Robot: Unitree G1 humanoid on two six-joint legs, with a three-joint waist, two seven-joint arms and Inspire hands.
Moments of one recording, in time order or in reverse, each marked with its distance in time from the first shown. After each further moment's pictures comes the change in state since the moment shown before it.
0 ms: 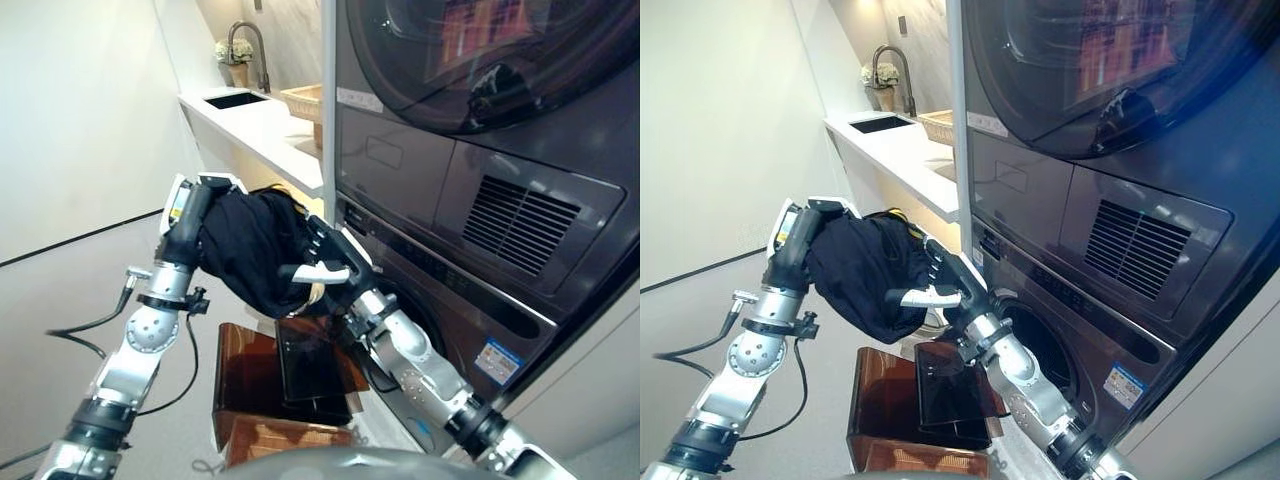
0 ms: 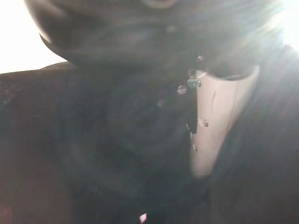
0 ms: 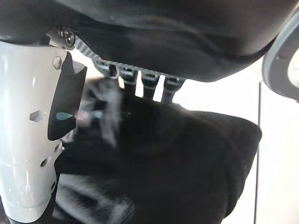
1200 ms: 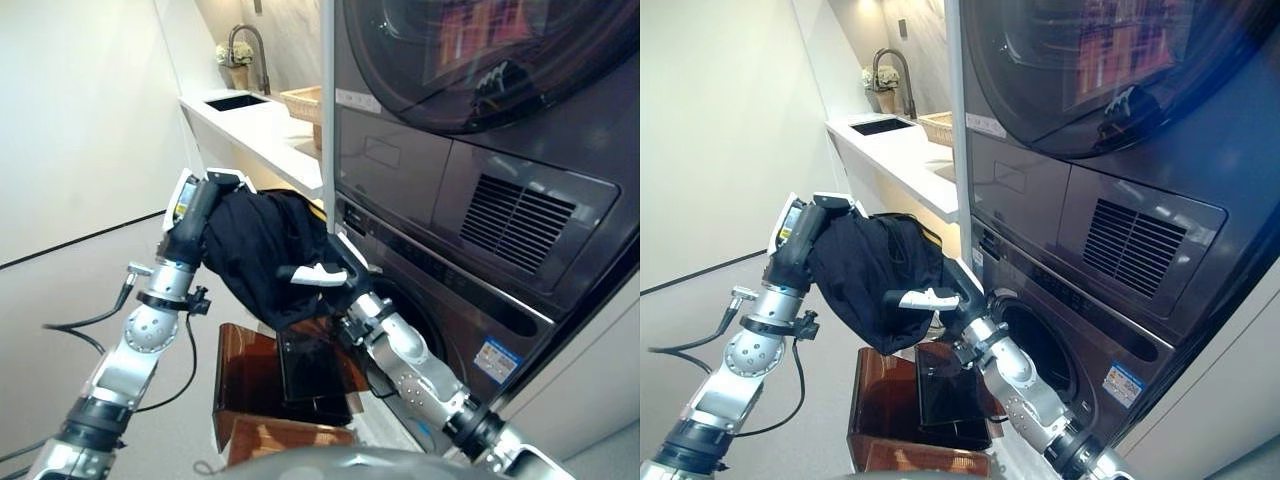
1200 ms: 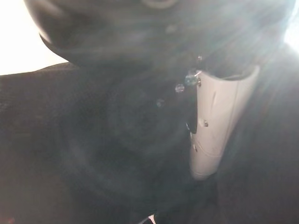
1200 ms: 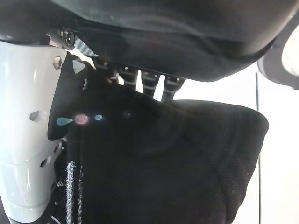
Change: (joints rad) left arm -0.001 0.035 -0.008 -0.031 0.000 -0.003 -0.003; right arm 0.000 0.001 0.028 0.000 0.062 0.000 0.003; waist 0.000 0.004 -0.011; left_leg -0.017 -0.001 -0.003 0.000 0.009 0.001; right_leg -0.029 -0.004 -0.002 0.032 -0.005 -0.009
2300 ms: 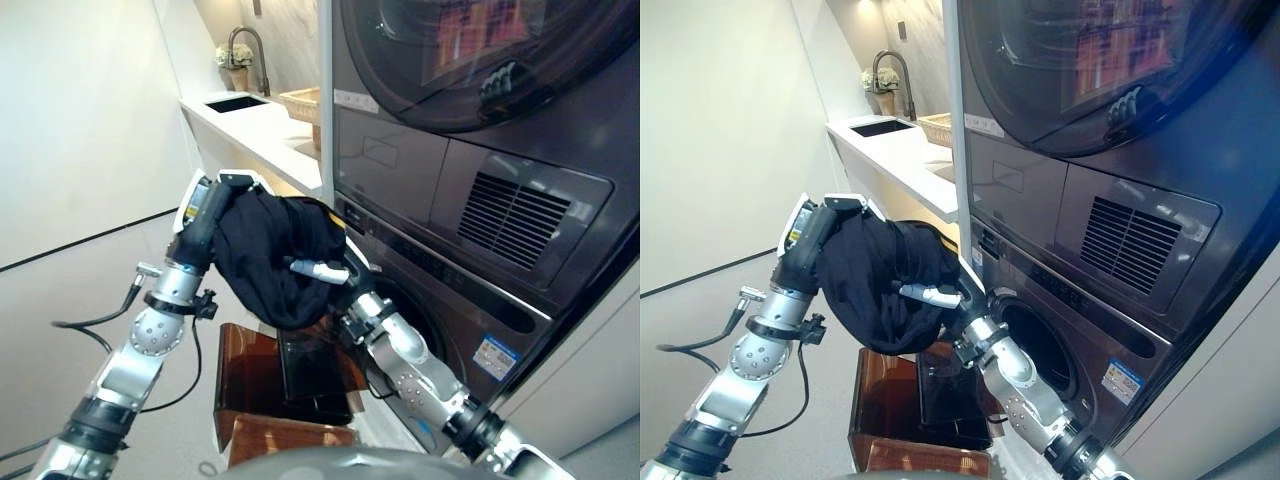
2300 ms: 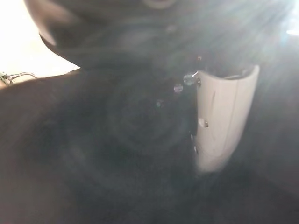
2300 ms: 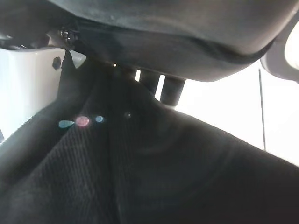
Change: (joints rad) left arm -0.001 0.000 -0.034 -0.024 -0.020 -0.042 -0.009; right arm -0.001 -0.001 0.014 0.000 0.037 -0.015 0.017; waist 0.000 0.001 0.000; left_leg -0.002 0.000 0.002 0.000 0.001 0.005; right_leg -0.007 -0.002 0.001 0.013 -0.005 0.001
